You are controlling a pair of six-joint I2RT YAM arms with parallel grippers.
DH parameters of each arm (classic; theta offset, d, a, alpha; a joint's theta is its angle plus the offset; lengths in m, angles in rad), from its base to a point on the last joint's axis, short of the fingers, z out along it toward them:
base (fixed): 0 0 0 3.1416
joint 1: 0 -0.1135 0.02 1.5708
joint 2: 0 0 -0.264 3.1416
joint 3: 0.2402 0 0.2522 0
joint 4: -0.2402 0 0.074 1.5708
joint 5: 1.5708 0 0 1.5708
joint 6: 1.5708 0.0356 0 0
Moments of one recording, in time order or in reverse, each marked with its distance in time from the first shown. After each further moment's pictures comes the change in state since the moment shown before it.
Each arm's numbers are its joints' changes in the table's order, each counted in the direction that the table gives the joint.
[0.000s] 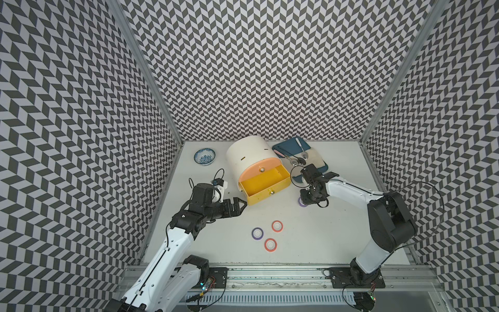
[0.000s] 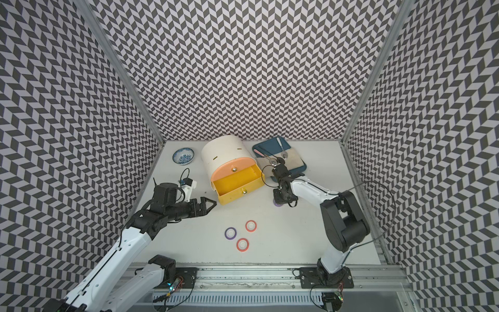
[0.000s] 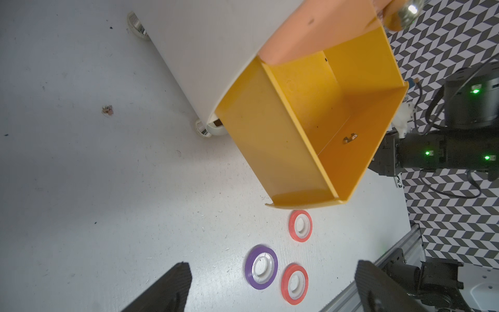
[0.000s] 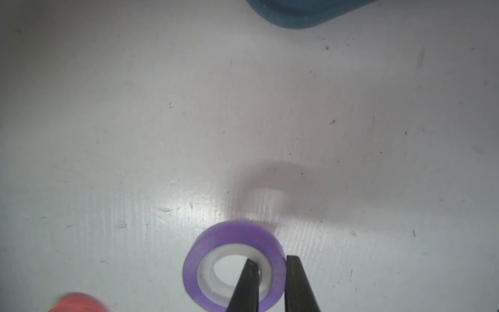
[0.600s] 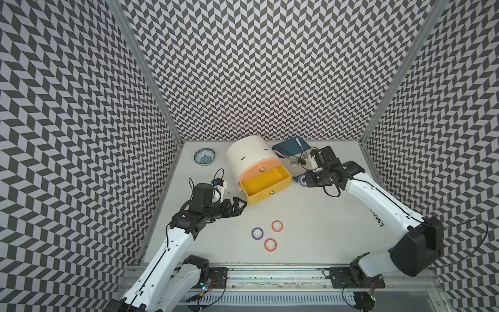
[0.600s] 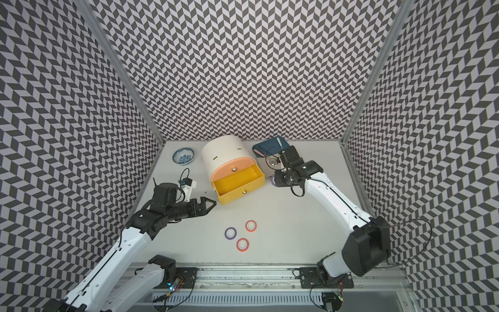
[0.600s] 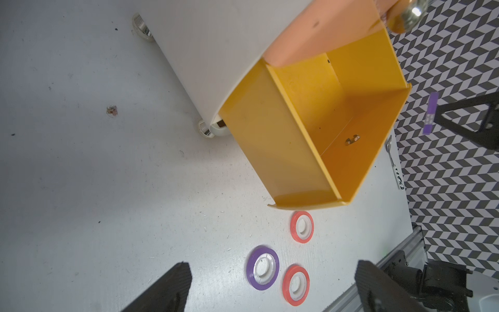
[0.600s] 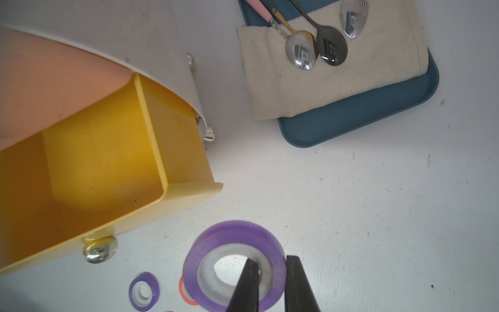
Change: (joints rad) left arm 0.000 -0.002 0.000 -0.002 -0.010 -0.003; right arm 0.000 -0.211 0.228 -0.122 -0.039 0.038
